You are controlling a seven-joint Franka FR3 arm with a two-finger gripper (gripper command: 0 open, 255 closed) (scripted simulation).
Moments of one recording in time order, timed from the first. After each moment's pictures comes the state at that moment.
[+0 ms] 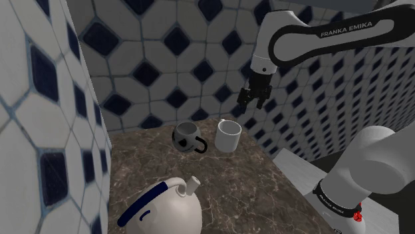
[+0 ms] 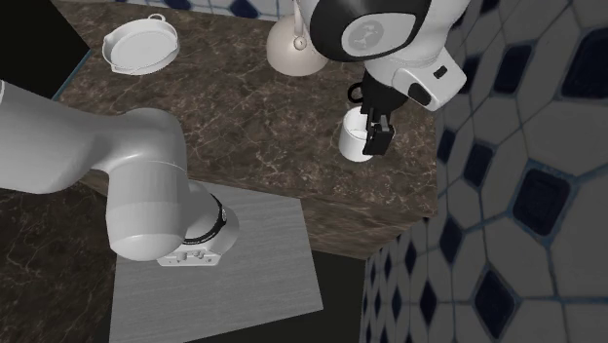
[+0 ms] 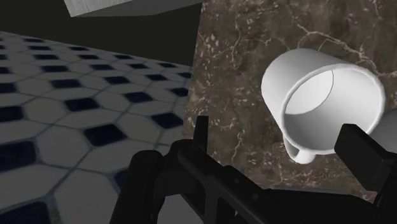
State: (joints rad) arm 0.02 -0.49 0.06 -2.50 0.05 1.98 0.30
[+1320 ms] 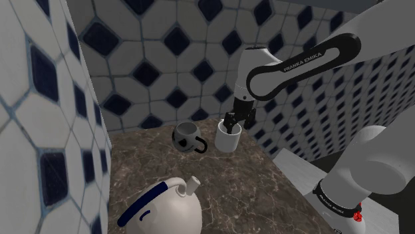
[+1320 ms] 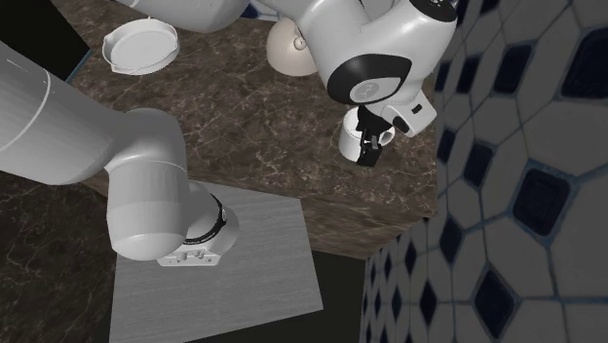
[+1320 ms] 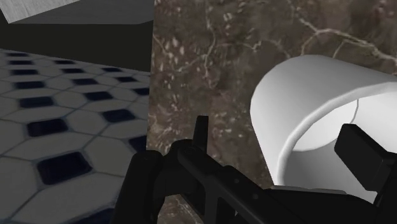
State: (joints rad) arm 0.04 -0.26 0.11 -2.57 0.08 2.25 0.37
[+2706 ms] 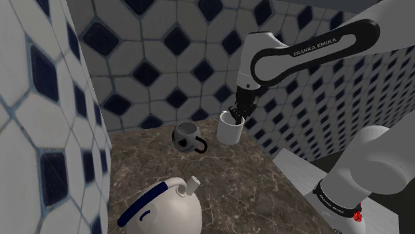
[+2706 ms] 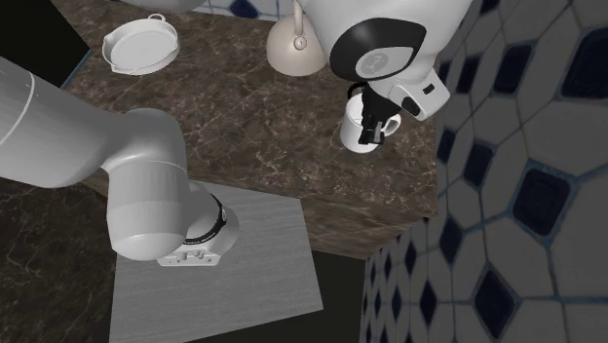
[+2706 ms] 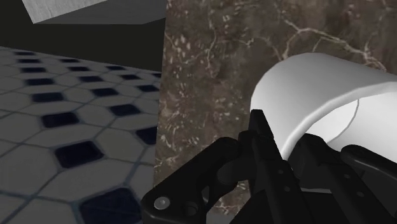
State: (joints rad) arm 0.04 -0.33 0.11 -2.51 0.08 2.12 0.37
